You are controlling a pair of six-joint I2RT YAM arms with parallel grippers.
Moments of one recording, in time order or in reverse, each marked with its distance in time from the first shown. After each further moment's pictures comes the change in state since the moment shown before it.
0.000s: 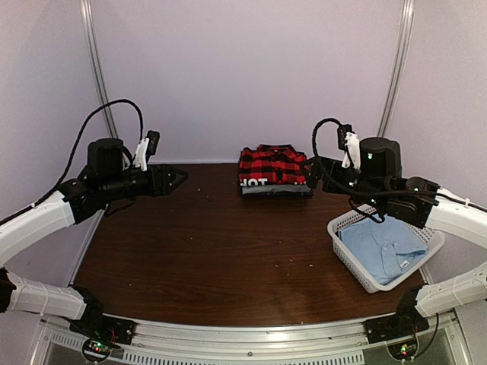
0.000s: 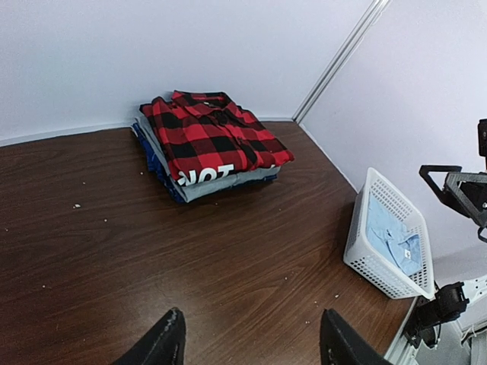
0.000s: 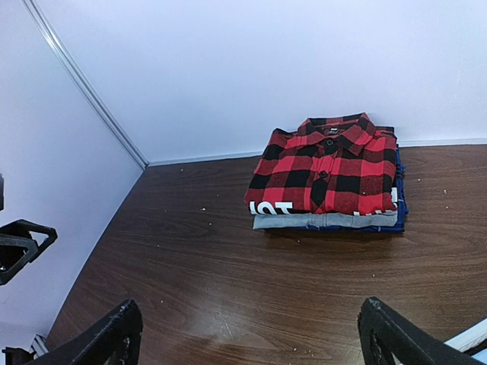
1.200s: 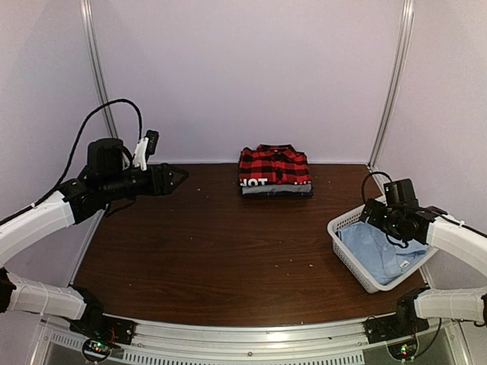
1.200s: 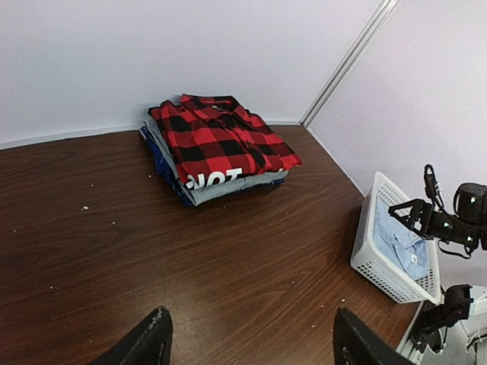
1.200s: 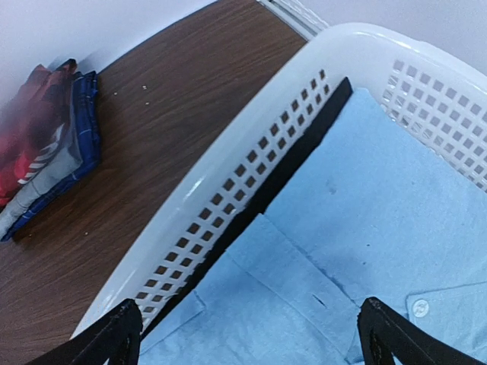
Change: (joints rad) left arm 0.000 0.000 0.000 0.002 -0.030 0.003; right arm -0.544 -0.114 -0.391 -0.193 0.012 0.145
